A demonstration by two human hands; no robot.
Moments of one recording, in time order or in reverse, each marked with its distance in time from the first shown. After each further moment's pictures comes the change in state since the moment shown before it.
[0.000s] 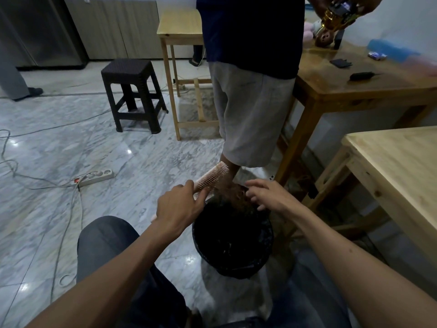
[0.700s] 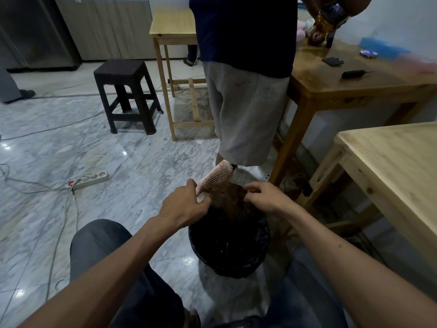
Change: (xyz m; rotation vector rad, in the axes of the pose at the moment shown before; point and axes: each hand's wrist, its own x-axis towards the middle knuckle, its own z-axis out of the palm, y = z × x) left_hand 0.006 0.017 -0.008 -0.141 -0.263 0.033; right_hand 0.005 0.005 -0.003 -0.193 0.027 0.054
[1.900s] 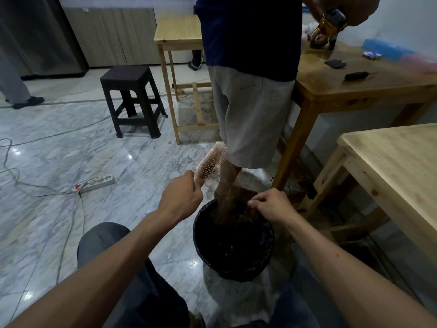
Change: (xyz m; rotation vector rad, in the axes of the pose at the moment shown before) left_hand 0.006 0.001 -0.024 -0.097 0.169 0.044; right_hand 0.001 0.017 0.014 -0.071 0.132 -0.006
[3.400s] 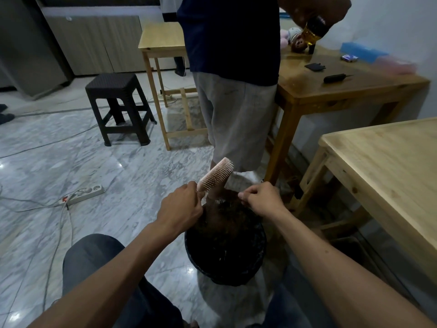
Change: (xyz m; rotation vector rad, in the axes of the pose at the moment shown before) left_hand -0.004 0.018 0.018 0.184 -0.035 0.143; right_hand 0.003 -0.007 -0.009 0.186 0.180 0.040
